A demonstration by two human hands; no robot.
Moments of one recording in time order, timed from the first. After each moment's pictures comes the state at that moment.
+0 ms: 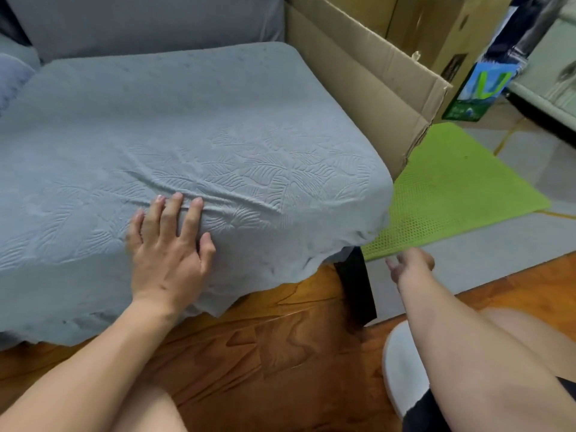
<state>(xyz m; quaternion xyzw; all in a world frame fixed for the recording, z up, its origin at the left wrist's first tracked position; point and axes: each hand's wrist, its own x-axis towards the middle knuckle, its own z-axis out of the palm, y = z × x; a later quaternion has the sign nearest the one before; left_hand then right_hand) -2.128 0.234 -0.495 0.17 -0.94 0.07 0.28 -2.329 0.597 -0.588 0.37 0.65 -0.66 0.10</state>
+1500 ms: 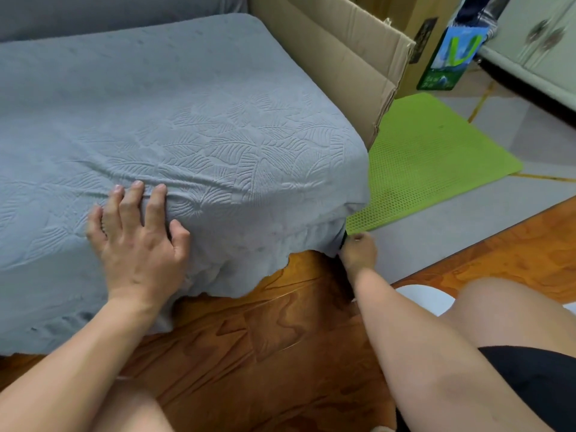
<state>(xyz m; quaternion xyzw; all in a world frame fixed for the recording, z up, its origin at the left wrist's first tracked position) -2.133 0.246 -0.501 0.19 -0.93 0.04 0.32 -2.304 0.556 -0.664 0.27 0.82 -0.49 0.10</state>
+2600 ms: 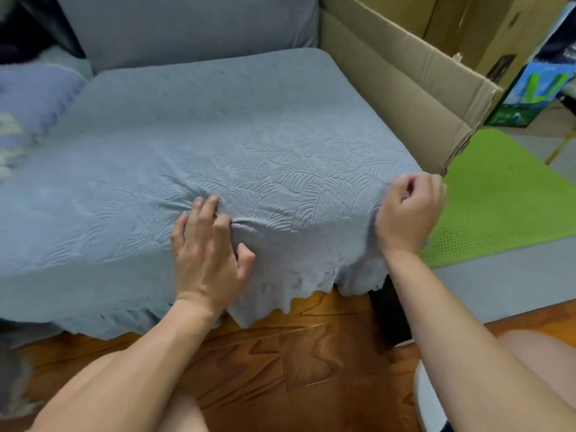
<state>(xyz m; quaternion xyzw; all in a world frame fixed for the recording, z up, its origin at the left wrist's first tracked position) -2.137 0.241 -0.501 0.15 -0.94 0.01 0.32 -2.332 0.477 -0.495 0.00 0.79 -0.47 -0.39</state>
